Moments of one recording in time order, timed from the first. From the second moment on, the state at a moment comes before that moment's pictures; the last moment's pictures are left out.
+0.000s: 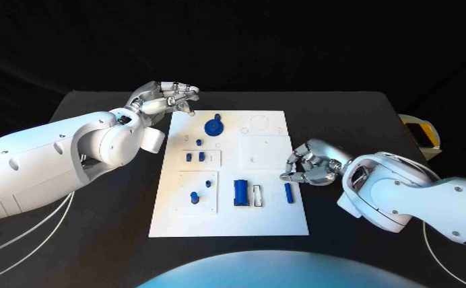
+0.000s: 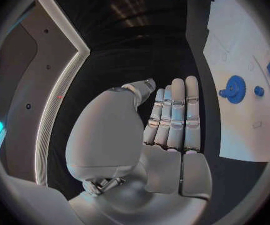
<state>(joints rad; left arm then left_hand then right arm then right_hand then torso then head) 1.17 -0.87 -0.04 1.49 -0.10 -0.19 0.28 1.43 -0.22 0.57 0.17 0.08 0.87 0.20 0.35 0.21 0.90 0.13 0.59 0.13 1.00 0.06 1.01 0.37 0.18 0.89 0.16 0.78 0.60 1.08 -1.14 -0.18 1.93 -1.17 -0.44 -0.32 1.29 -0.14 0.12 0.27 0.15 0.99 0.07 0.36 0.69 1.42 -0.01 1.21 1.31 1.47 -0.07 1.52 1.31 0.01 1.47 0.03 1.51 1.31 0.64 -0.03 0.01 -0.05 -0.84</state>
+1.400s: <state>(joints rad) 1.17 -0.88 -0.04 1.49 -0.10 -0.19 0.29 1.43 -0.22 0.57 0.17 0.08 0.87 0.20 0.35 0.21 0.90 0.13 0.59 0.13 1.00 0.06 1.01 0.37 0.18 0.89 0.16 0.78 0.60 0.95 -1.08 -0.18 1.91 -1.46 -0.46 -0.45 1.36 -0.14 0.15 0.25 0.13 1.01 0.06 0.35 0.69 1.42 -0.01 1.20 1.31 1.47 -0.07 1.51 1.31 0.01 1.47 0.03 1.51 1.31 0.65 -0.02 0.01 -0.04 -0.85</state>
